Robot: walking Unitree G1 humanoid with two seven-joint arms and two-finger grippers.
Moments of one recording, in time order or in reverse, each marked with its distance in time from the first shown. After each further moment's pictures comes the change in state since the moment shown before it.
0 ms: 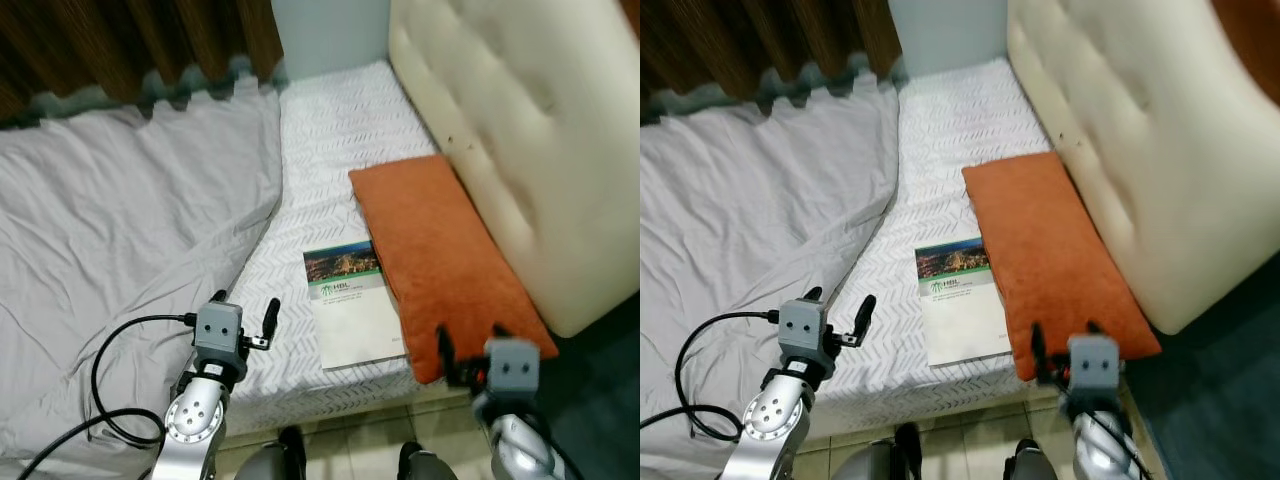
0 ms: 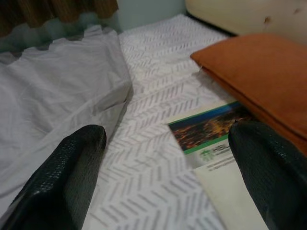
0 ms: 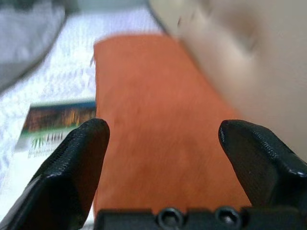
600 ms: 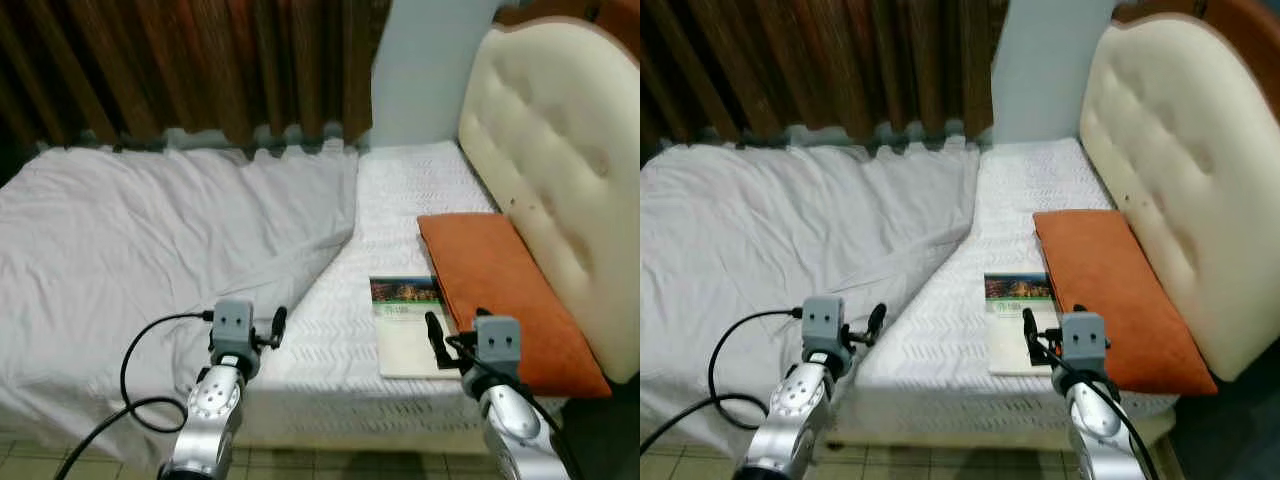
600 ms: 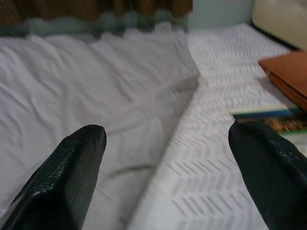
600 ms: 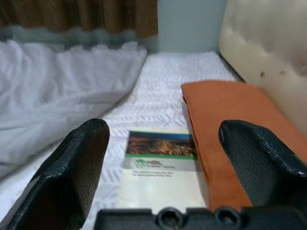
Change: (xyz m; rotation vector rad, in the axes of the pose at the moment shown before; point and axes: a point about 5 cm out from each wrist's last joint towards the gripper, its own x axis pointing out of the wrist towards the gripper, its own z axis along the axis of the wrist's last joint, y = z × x) left arm 0.029 0.001 -0.023 -0.065 0.173 0.048; right arm 0.029 0.003 -0.015 0.019 0.078 0.086
